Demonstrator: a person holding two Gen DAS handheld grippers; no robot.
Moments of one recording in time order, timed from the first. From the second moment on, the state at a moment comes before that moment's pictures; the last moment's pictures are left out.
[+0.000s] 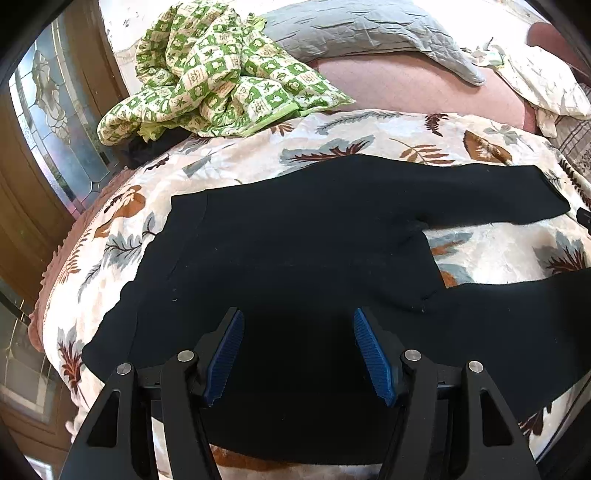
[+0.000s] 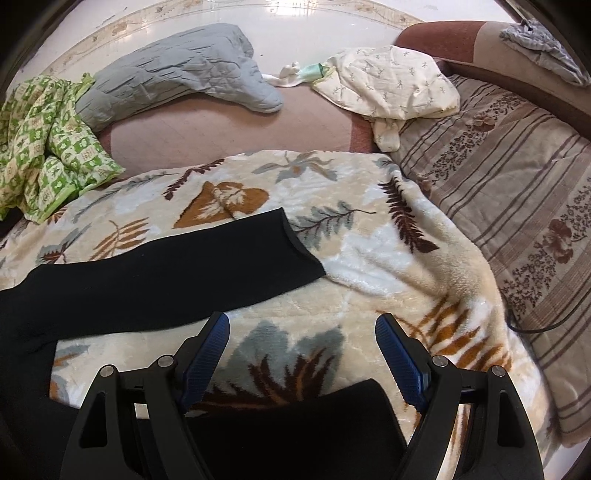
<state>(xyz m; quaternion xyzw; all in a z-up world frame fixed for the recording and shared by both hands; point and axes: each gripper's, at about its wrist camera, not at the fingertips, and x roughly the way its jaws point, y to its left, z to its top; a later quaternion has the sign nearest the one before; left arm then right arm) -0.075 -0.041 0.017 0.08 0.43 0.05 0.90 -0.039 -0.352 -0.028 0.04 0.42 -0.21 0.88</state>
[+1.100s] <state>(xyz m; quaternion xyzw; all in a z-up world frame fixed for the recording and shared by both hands) -0.072 -0.039 0.012 0.07 0.44 0.05 0.89 -0.041 -0.354 -0.026 0.03 0.41 -0.23 0.88</state>
